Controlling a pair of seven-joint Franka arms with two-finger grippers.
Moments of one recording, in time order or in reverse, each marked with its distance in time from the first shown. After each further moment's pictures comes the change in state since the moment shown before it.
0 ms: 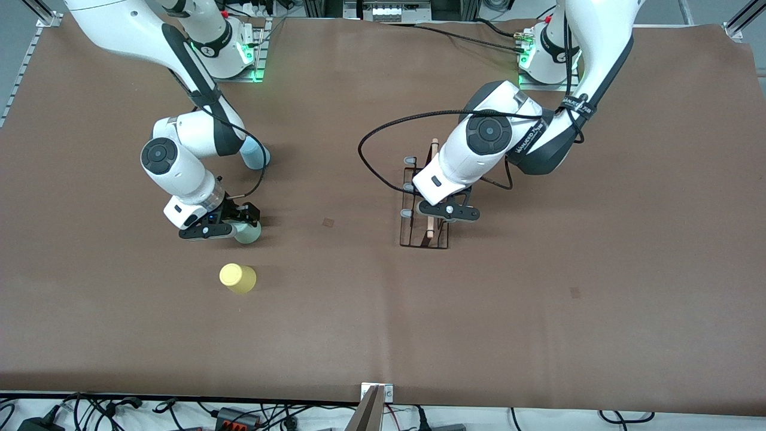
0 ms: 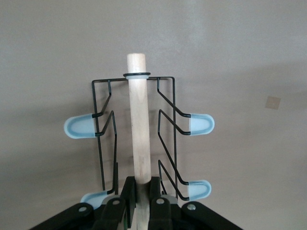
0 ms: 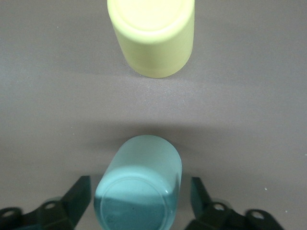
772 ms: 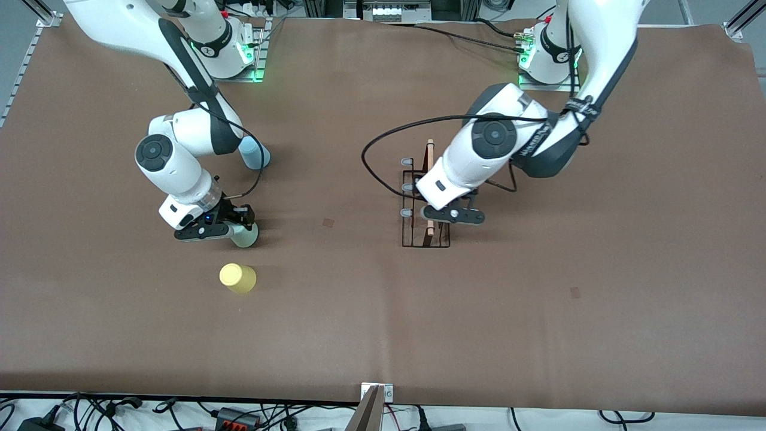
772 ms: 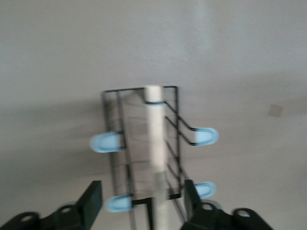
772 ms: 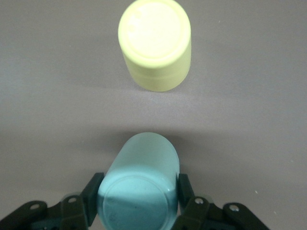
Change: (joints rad) left arm 0.037 -0.018 0.007 0.039 0.007 -0.067 0.043; right arm 0.000 -0.055 0.000 0.020 0.000 -0.061 -0.003
